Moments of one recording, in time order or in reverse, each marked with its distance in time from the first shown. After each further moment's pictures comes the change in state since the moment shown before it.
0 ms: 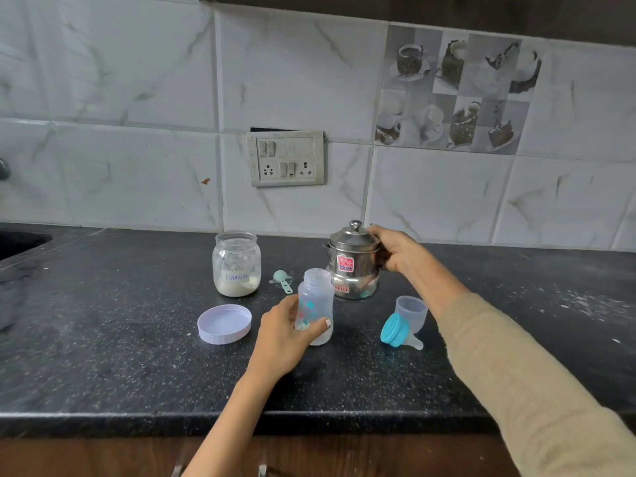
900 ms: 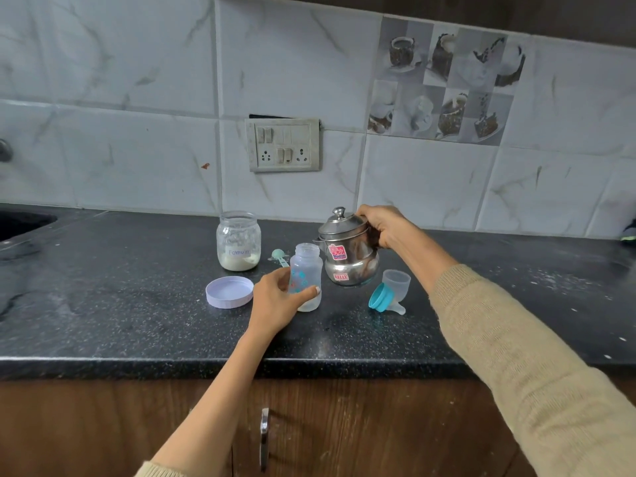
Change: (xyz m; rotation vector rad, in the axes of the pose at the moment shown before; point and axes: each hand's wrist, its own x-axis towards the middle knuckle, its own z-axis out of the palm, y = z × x) left_hand -0.004 0.003 -0.007 -0.042 0.087 -0.052; right_hand -0.050 -0.009 0.009 -0.207 0.099 -0.112
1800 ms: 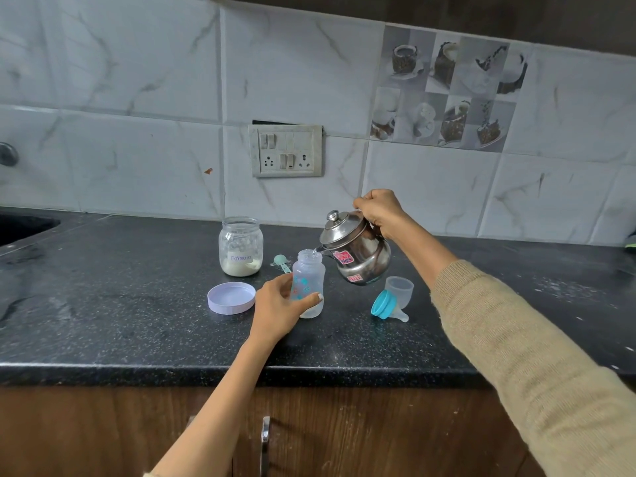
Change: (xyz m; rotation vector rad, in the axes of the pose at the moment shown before) left_hand 0.001 -0.003 0.001 -0.034 -0.015 -0.001; right_hand -0.004 -0.022 0.006 -0.152 0.073 -0.310
